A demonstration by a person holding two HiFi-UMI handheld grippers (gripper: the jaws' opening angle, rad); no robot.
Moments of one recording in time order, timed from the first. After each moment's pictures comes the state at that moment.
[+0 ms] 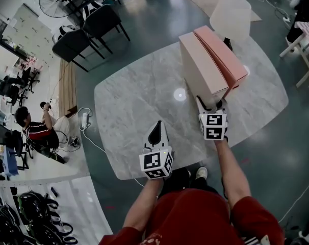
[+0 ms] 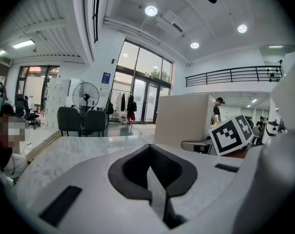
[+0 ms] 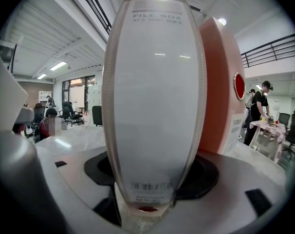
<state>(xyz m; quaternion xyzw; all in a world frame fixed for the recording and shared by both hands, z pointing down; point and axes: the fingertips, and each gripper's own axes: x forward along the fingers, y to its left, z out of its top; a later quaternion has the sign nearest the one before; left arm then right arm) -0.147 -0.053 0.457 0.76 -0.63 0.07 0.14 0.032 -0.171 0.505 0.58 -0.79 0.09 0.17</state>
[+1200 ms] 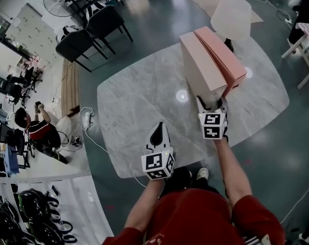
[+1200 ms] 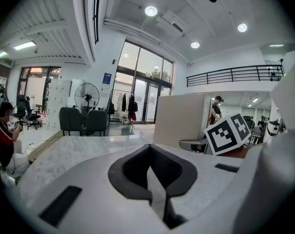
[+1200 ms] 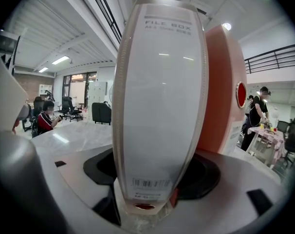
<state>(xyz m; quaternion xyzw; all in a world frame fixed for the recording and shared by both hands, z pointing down) -0.144 -0.039 0.454 0.75 -0.64 0.07 0.14 0.030 -0.167 0.499 0.59 -0.79 0.07 0.18</state>
